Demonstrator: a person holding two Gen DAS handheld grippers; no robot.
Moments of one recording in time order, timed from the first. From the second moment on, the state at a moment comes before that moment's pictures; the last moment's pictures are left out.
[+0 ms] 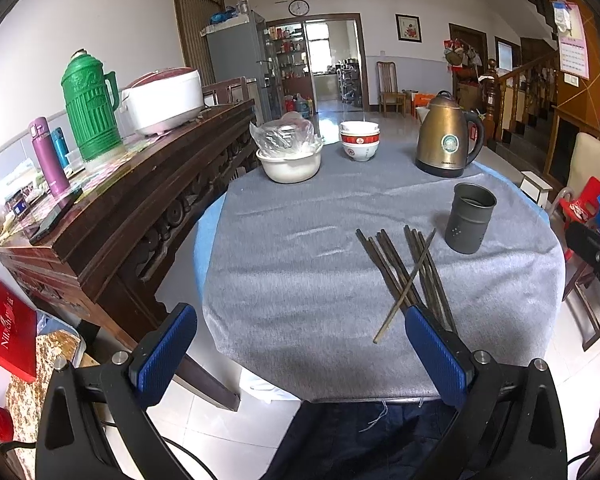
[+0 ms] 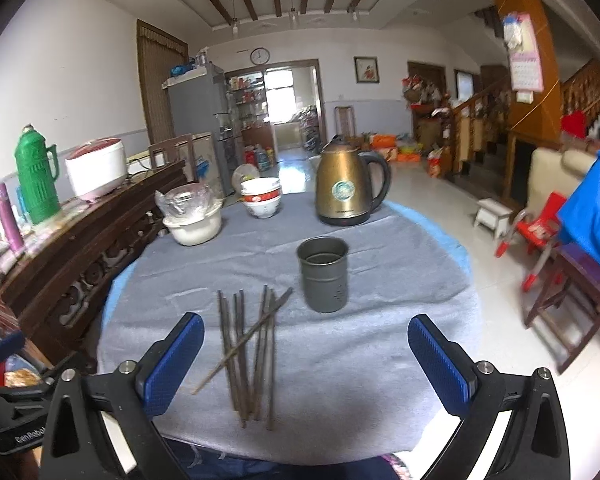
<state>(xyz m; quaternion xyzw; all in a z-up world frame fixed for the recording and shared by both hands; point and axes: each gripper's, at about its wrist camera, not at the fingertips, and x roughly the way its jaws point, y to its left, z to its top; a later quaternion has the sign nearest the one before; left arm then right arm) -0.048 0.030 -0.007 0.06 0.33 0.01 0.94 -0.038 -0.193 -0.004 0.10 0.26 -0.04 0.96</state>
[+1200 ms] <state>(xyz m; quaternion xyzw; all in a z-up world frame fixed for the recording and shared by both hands) 0.176 0.032 -0.125 -0.05 0.55 -0.11 0.83 0.206 -0.195 -0.152 0.23 0.48 -0.01 0.85</state>
